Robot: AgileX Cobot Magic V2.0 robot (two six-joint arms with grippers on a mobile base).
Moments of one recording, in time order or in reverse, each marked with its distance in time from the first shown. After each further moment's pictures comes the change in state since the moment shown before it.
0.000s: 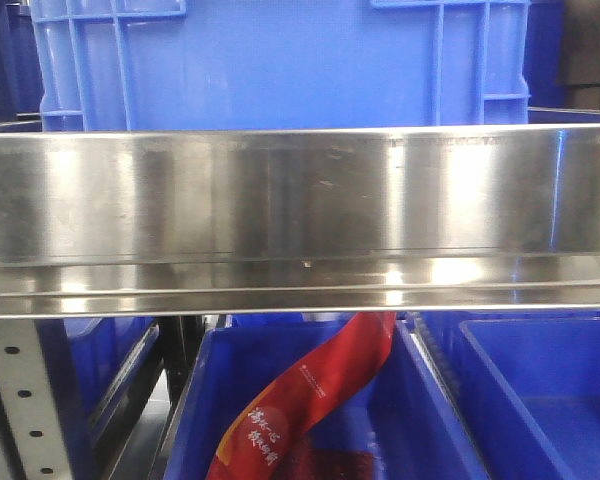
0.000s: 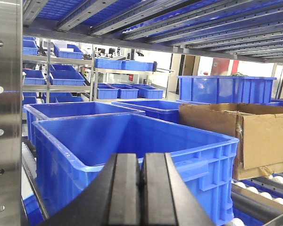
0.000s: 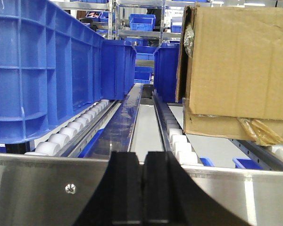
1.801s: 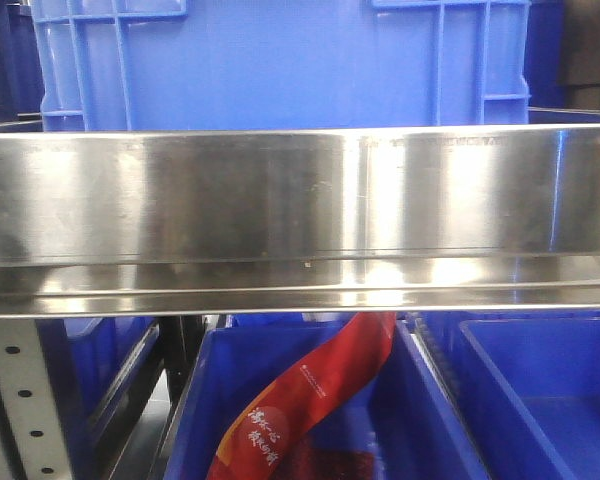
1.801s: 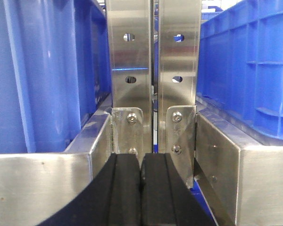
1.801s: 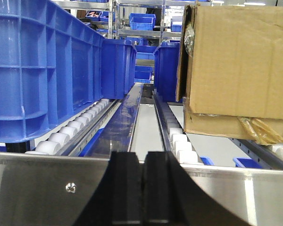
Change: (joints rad) left arm 0.493 -0.336 0.677 0.131 -0.210 0.000; right arm 0.000 0.000 0.001 0.002 0.002 0.002
